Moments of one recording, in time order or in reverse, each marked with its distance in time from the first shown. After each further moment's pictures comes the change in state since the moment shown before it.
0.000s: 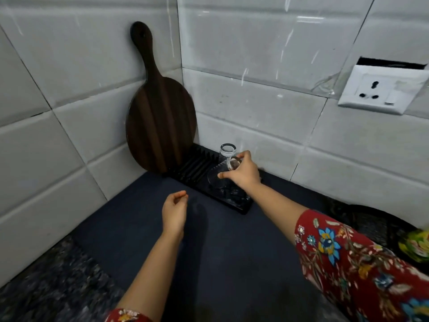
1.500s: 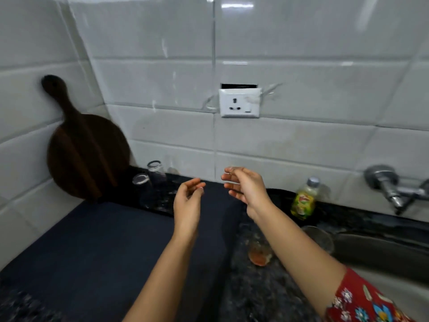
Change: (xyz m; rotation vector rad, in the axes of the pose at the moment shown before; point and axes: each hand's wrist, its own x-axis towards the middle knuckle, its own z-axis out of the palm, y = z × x) left_hand -0.220 0.063 0.154 -0.141 -0.348 0.311; right_hand -0.169 0.043 -0.233 0.797 0.103 0.193
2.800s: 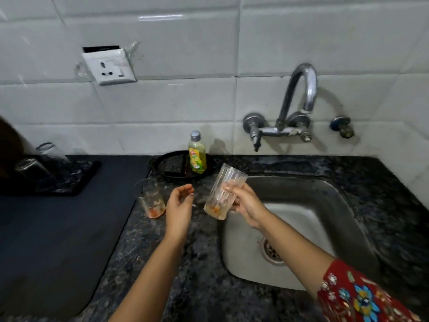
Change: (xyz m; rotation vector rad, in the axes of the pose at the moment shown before) left_hand -0.182 -0.089 0.185 0.243 -0.241 -0.122; right_hand -0.085 0.092 -0.310 0.142 0.019 0.130
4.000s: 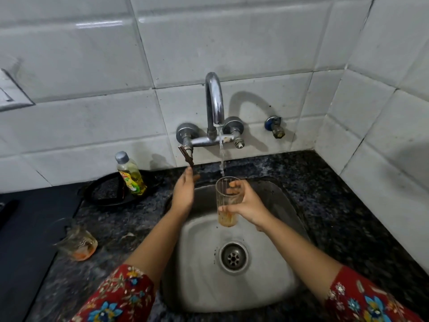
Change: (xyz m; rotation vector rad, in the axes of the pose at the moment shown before) left_hand 0.053 0.017 0.191 0.120 -0.337 -0.048; right_hand -0.021 -0.043 -0.158 -0.438 0.251 -0.139
